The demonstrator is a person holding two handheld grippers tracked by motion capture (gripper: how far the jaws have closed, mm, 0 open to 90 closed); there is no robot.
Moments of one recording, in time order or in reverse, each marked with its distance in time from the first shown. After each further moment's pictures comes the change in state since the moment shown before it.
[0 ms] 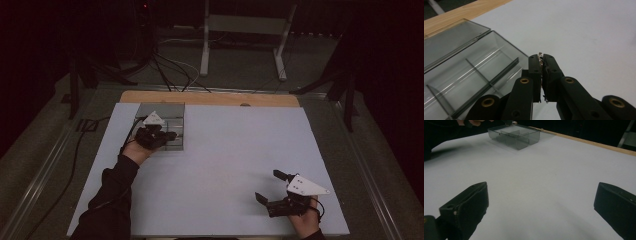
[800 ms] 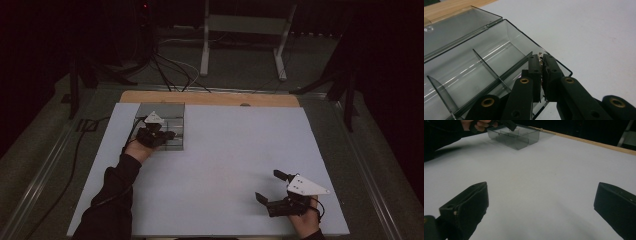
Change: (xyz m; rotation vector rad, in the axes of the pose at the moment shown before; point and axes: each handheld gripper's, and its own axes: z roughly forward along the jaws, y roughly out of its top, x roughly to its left) left arm 0.014 -0.008 0.020 0.031 0.030 -0.049; right arm 0.000 0.000 0.000 0.000 -0.001 0.005
